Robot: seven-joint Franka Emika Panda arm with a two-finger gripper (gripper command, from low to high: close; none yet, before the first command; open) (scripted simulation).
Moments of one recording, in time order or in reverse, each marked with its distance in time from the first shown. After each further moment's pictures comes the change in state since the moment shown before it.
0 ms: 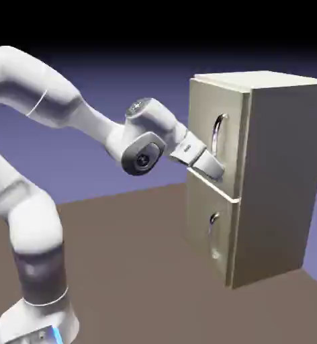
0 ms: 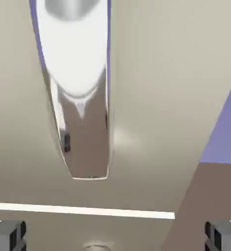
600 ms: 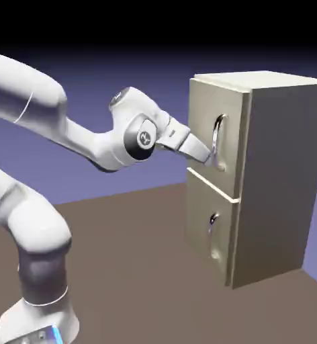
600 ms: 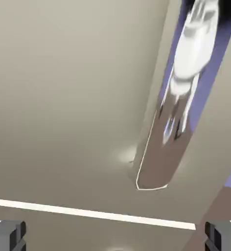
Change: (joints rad) arm 0.232 -0.142 -0.242 0.013 -0.783 -0.118 0.599
